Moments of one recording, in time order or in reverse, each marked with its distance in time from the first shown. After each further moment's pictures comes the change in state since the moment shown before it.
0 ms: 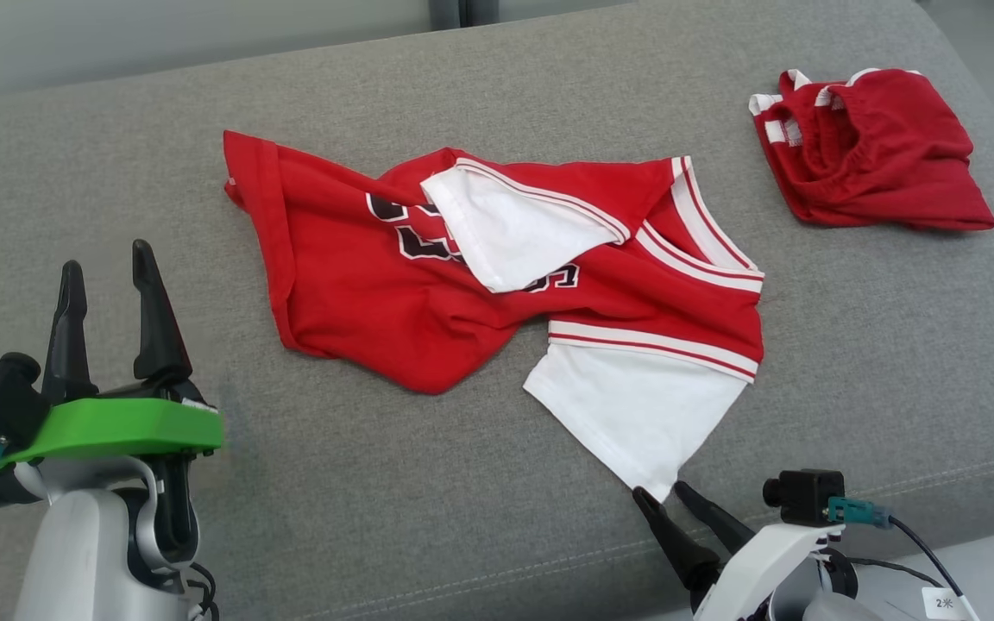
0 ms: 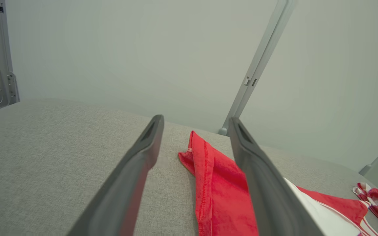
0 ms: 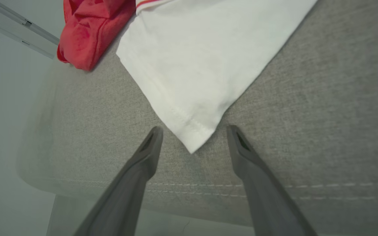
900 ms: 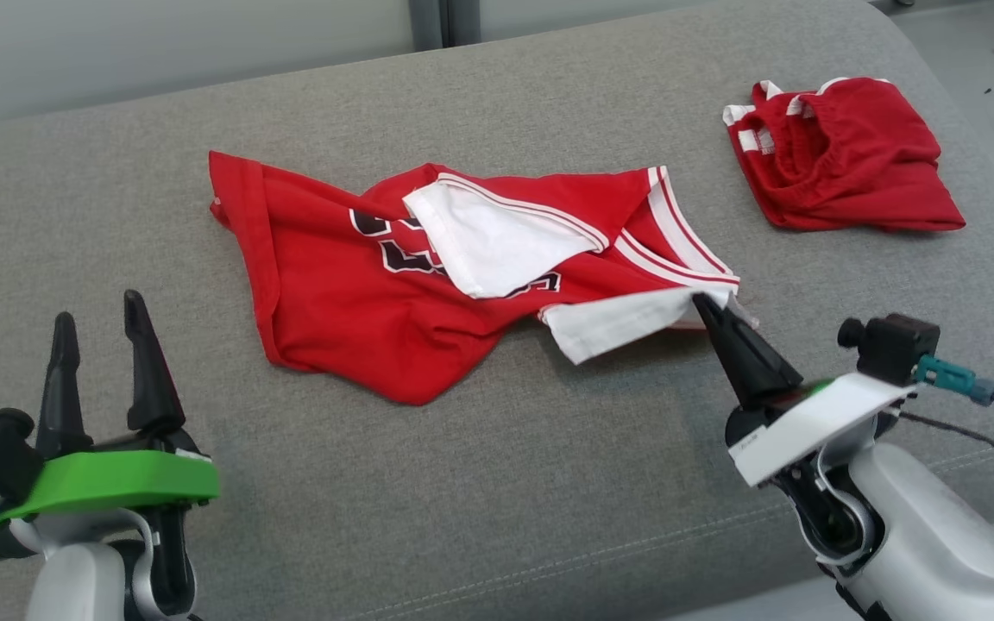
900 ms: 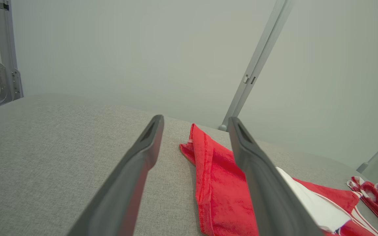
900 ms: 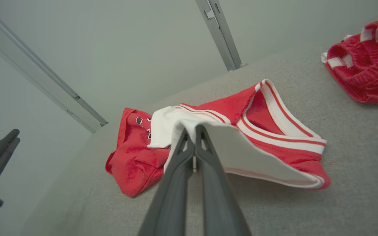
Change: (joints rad) left arm 0.119 -0.006 0.035 -0.081 0.002 0.002 0.000; right arm -0.143 -0.076 -0.126 -0.206 -0.012 0.000 -0.063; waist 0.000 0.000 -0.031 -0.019
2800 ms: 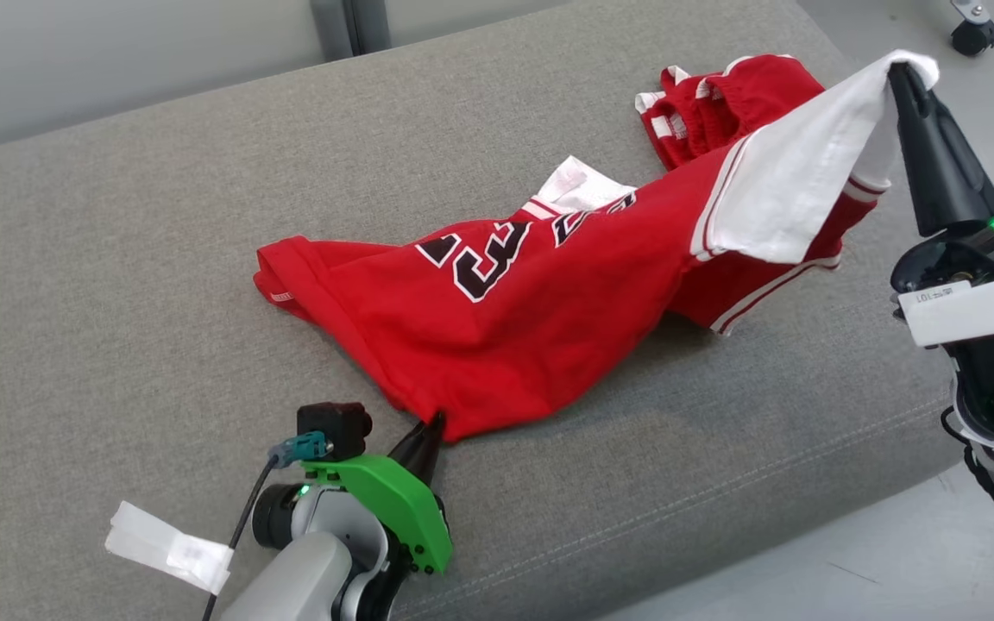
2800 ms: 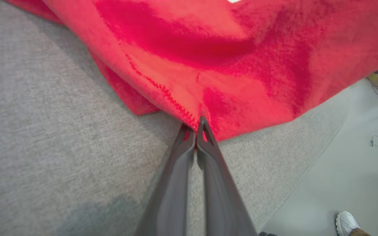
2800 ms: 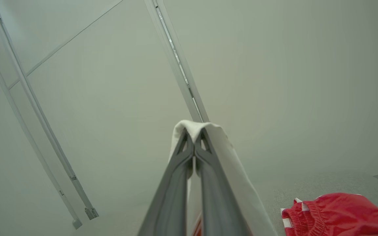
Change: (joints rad) left arm -0.216 0.004 -0.721 0.486 -0.336 -0.005 0.159; right arm -0.085 -0.156 -0.233 -0.402 0.090 -0.037 0.011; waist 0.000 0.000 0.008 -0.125
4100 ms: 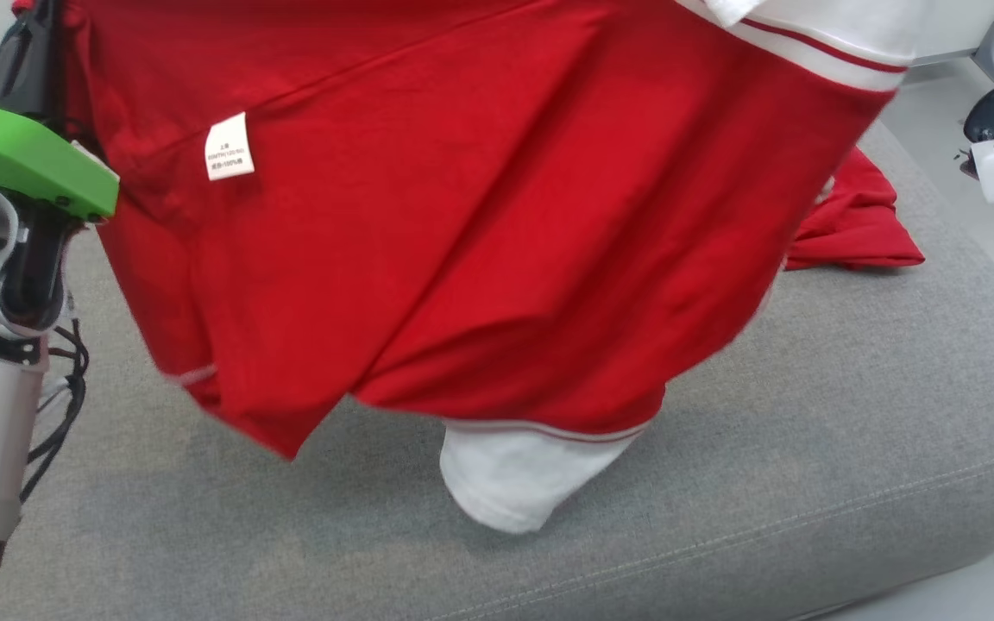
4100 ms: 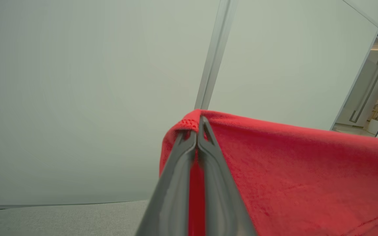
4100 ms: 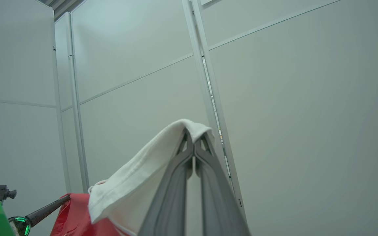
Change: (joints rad) left arm -0.413 0.312 0.382 -0.258 -0.043 0.031 0.101; right arm -0.245 -0.028 -0.055 0.024 -0.028 -0.025 0.066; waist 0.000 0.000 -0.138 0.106
